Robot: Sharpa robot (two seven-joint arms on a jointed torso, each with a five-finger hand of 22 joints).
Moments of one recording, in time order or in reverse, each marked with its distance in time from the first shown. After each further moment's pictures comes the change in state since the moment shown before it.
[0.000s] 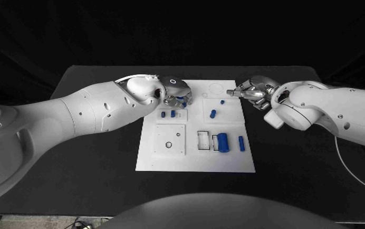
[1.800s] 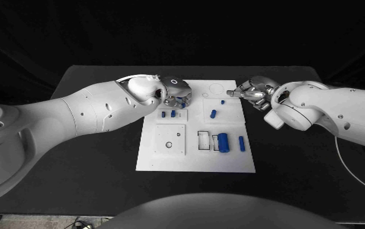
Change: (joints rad) left arm -0.001 0.005 0.000 -0.006 -0.032 -0.010 0.009; left_hand -0.021 -0.038 0.097 -0.015 -0.001 0.158 0.017 0.056 0.012 0.171 0.011 0.022 0.003 0.000 0.008 0.000 0.000 0.000 0.000 0.000 0.000 0.000; right arm 0.000 0.002 0.000 -0.001 0.002 0.009 -0.001; right_hand 0.000 0.000 0.000 0.000 0.000 0.004 0.004 0.000 0.001 0.000 0.000 0.000 0.000 0.000 0.000 0.000 0.000 0.000 0.000 0.000 0.000 0.000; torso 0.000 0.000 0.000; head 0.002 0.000
